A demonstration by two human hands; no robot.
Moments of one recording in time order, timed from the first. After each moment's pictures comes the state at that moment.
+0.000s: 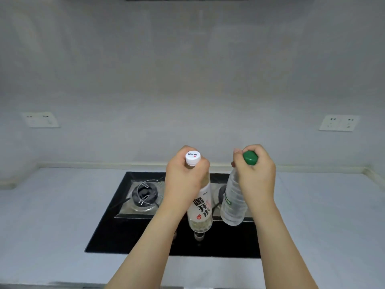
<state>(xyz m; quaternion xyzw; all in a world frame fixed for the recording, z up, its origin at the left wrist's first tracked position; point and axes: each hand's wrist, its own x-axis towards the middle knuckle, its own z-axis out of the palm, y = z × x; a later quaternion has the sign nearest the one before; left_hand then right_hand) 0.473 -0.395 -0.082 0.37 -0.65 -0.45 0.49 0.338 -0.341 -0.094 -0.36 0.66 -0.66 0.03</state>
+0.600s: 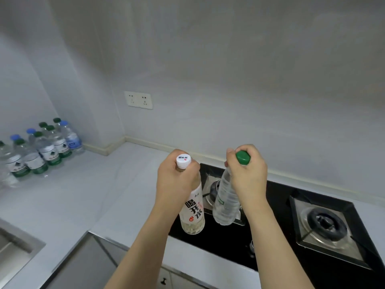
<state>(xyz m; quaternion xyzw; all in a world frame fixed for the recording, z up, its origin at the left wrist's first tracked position) 0.738 -0.518 -0.109 0.50 -0.55 -0.38 0.55 0.590 -0.514 -0.117 -0.48 0.59 -0.62 0.17</state>
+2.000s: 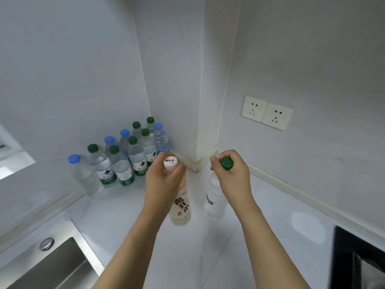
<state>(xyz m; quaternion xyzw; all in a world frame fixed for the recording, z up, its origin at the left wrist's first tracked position) 1.157 -0.827 -0.172 0.62 -0.43 -0.29 0.59 1.007 -0.880 -0.190 -0.58 0.51 -0.51 0.38</state>
